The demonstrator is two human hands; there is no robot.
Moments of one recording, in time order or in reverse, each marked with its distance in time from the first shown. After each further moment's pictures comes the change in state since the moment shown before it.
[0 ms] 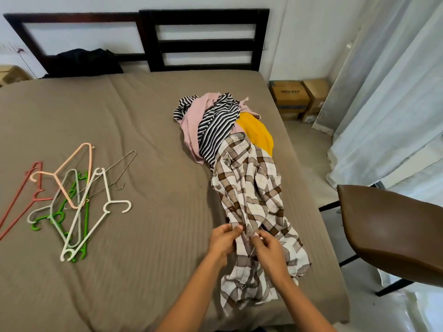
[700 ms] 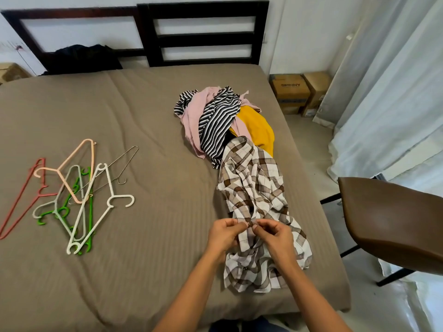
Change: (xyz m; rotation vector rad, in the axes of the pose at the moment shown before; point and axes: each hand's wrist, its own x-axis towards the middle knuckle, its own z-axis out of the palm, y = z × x) left_hand -0.018 -0.001 -0.010 0.127 -0.051 0.073; right_hand -0.005 -0.007 -0.012 0.272 -0.007 -0.117
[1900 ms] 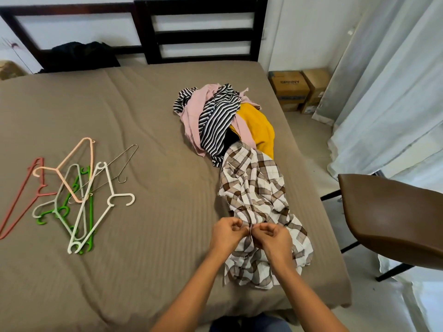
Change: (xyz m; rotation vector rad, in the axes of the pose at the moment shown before) left_hand 0.007 -0.009 -0.006 0.502 0.041 0.244; right_hand -0.011 0.002 0.016 -0.133 0.125 0.155
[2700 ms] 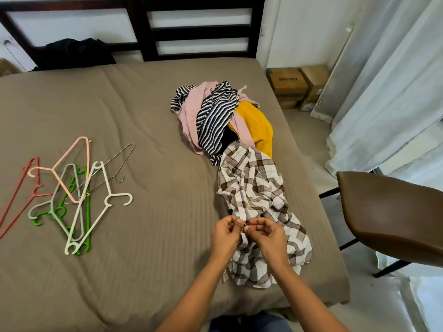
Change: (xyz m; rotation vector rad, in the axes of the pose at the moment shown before) left_hand -0.006 -0.004 0.010 -0.273 0.150 -0.024; right_hand -0.001 -0.004 0.006 0.181 -0.068 -0.039
